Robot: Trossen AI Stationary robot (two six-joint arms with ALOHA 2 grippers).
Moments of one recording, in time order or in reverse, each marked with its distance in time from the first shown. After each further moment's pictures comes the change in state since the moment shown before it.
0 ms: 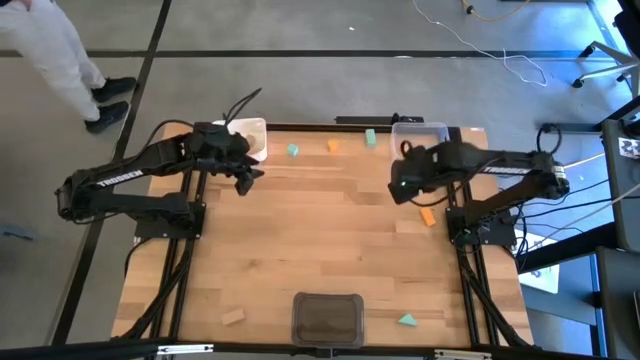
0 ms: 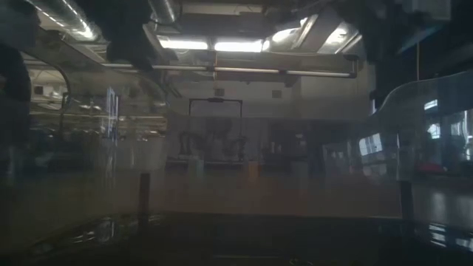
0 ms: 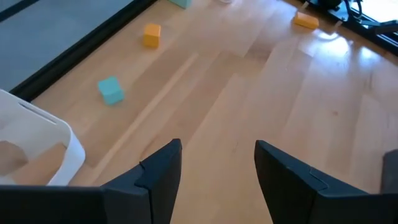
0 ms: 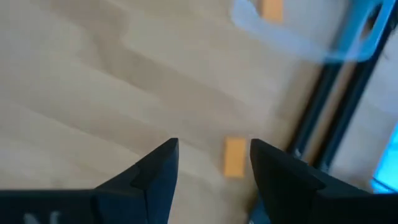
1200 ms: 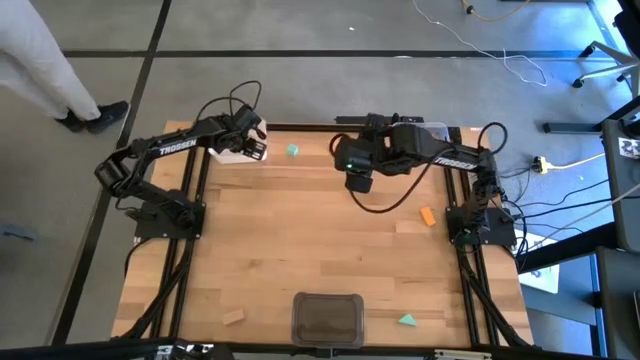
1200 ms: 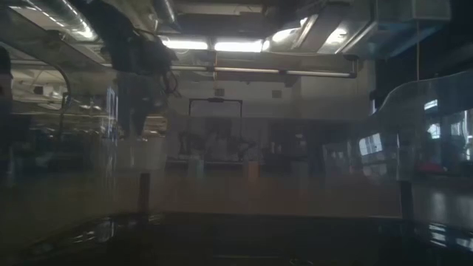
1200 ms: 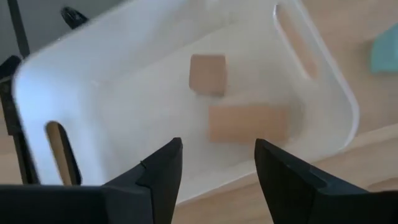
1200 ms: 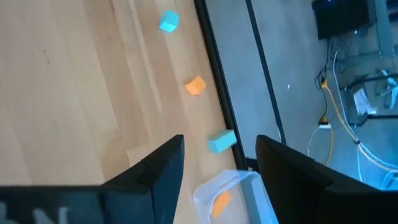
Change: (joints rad) left arm 0.391 0.499 -0.001 0.017 -0.375 -0.120; right arm 0.021 0.534 0.858 0.008 0.338 -1.044
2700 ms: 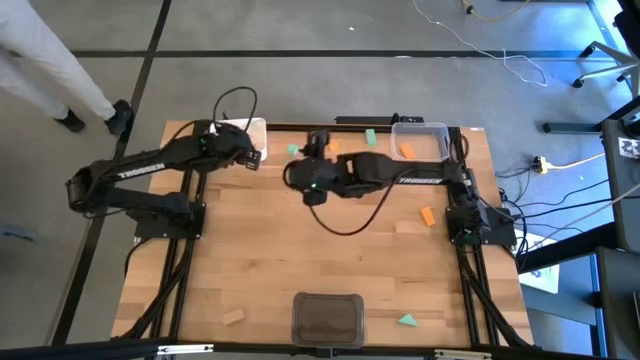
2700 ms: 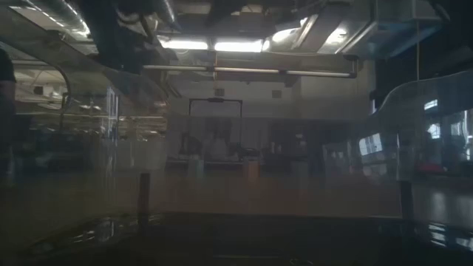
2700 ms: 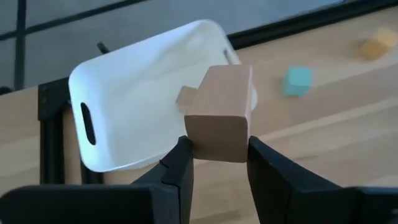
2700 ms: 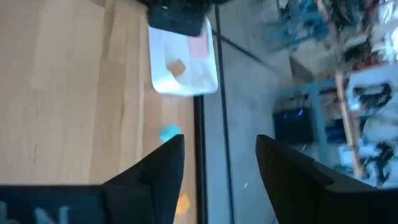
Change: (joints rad) left arm -0.337 -0.319 0.000 -0.178 -0.222 -0.309; right arm 0.069 0.179 0.002 0.593 0.080 -0.496
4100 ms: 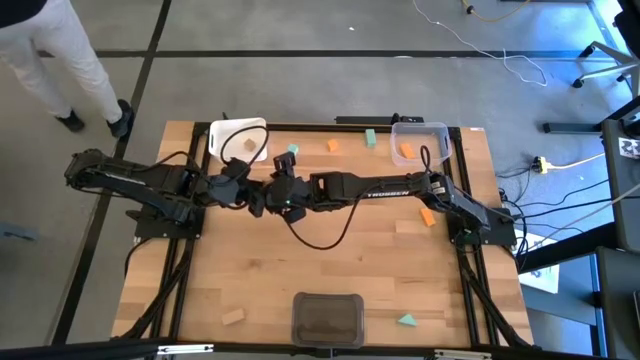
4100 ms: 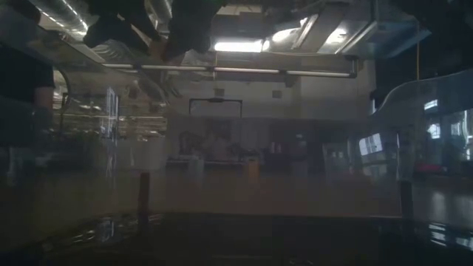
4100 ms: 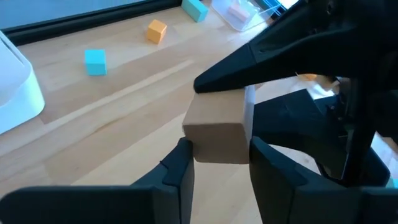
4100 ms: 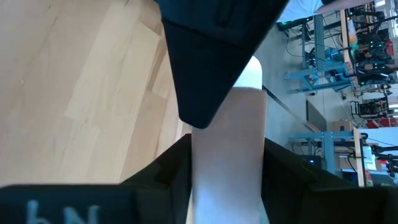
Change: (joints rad) left arm -0.607 -0.084 0.000 0.227 -0.010 -0.218; right arm 0.023 0.203 -0.003 0.281 -0.155 -0.219
